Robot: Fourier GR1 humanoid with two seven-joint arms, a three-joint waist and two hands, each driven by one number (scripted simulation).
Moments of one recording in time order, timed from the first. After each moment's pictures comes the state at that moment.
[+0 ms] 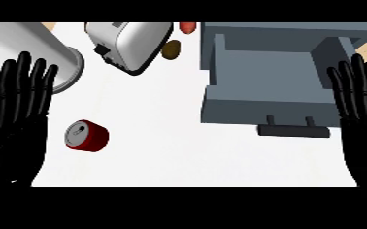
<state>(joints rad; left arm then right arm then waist) -0.03 0.09 -0.01 -2.10 0.04 0.03 0.01 -0.01 -0.12 -0.02 -2.10 -0.01 0.01 0.01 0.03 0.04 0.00</state>
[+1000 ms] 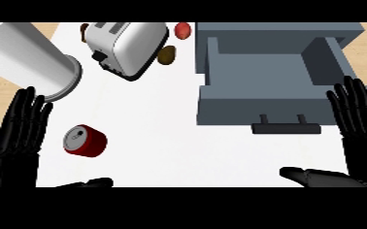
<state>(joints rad) 0.18 0.05 -0.07 -2.26 -0.17 0.14 0.39 0.12 -0.10 -0.05 -2.11 -0.01 -0.01 0.21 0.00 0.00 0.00</state>
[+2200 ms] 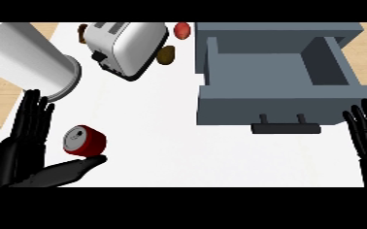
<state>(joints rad) 0.16 0.03 0.08 -2.02 -0.08 0.11 0.24 0.27 -0.08 -0.17 -2.09 -0.07 0.13 0.06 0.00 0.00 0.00</state>
